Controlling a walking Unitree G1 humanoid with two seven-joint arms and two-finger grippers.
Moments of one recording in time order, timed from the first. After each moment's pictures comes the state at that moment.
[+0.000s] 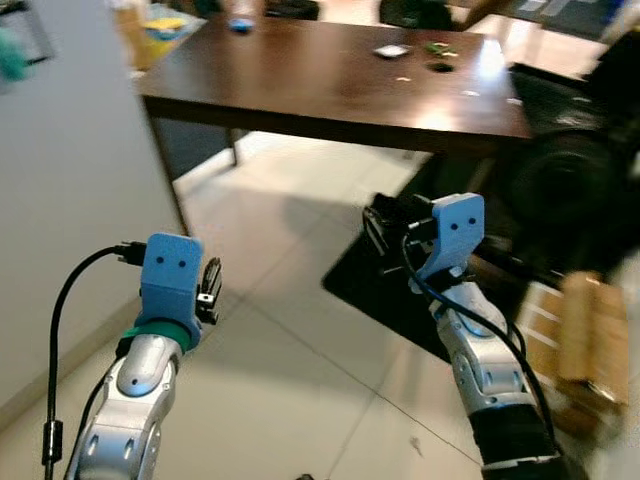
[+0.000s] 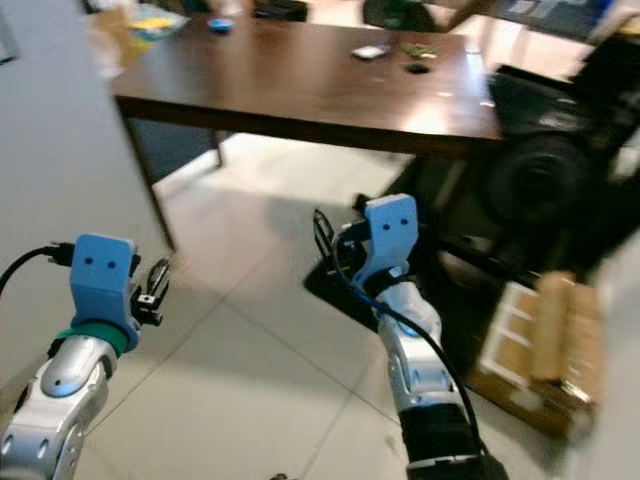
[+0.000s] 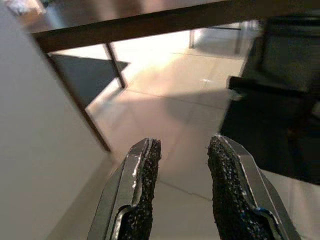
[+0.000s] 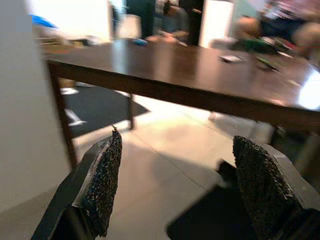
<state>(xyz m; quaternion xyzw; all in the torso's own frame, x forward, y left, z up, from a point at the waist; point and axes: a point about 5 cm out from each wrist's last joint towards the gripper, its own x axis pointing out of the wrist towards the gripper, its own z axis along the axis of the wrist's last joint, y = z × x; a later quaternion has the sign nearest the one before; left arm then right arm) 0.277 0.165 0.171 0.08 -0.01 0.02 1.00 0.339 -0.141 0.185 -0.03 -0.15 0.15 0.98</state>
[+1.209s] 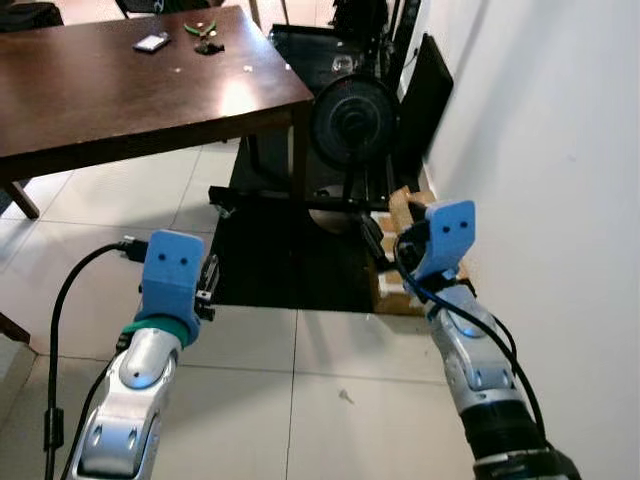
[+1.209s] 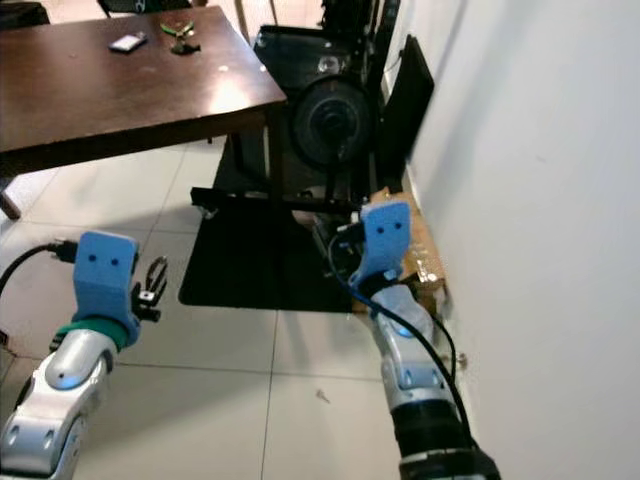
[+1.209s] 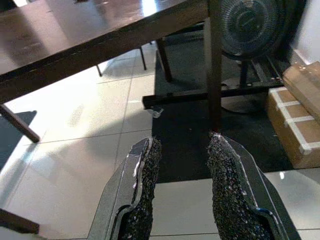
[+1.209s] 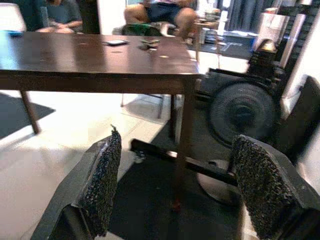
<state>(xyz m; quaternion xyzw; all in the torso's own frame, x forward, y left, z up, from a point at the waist) 0.283 0.167 0.163 0.10 0.00 0.03 0.99 0.345 -0.133 0.178 -0.03 -0.14 0.16 0.98</state>
